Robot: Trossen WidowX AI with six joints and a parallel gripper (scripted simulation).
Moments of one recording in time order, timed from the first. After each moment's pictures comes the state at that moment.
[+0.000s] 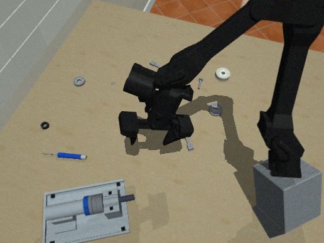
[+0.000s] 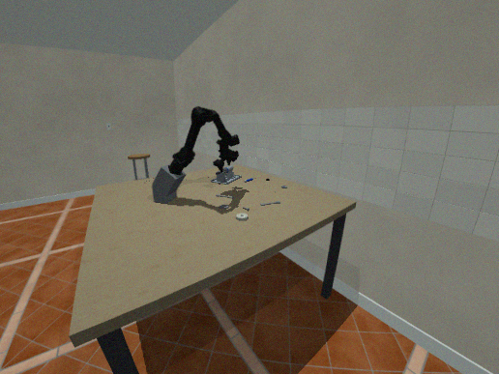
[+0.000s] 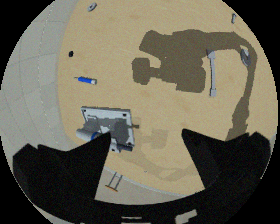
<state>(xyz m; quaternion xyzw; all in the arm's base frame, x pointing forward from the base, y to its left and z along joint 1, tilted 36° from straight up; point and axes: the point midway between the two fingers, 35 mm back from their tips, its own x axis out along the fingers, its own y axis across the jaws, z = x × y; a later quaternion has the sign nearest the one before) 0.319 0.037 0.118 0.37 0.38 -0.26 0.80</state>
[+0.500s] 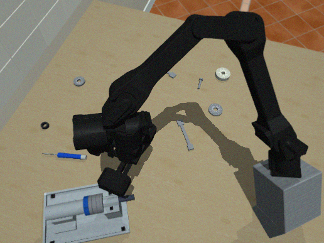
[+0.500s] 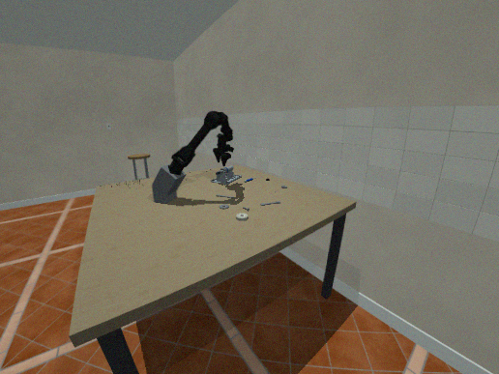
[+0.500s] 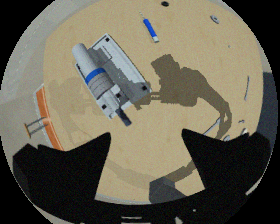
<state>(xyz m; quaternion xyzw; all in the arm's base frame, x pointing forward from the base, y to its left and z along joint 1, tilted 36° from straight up) 0.345 0.129 0.097 -0.09 0.53 -0.14 0.83</state>
